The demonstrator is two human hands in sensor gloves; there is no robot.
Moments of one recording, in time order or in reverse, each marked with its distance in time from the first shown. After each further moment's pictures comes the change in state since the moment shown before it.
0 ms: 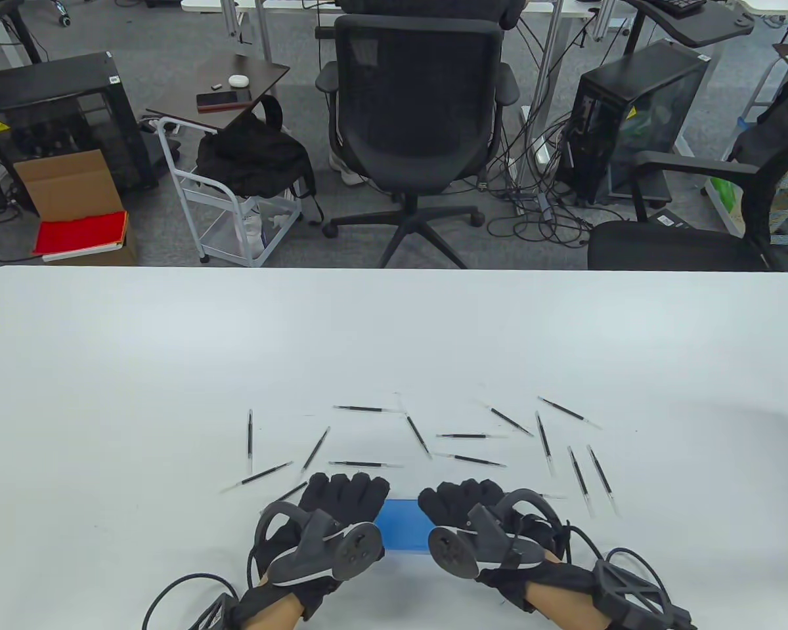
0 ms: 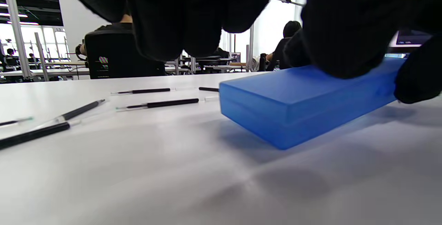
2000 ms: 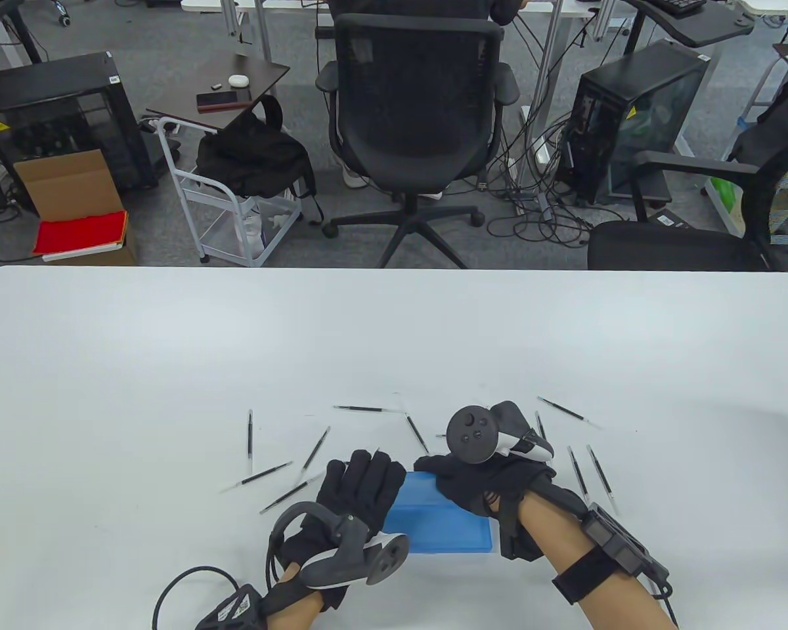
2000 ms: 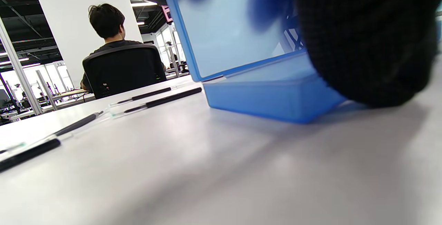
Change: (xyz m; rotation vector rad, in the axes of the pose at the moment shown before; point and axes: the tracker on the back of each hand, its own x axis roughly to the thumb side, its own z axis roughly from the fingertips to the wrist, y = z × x) left_hand 0.022 -0.014 -0.017 0.010 0.013 -0.225; right_hand -0.088 -0.015 -0.056 0.219 0.048 -0.626
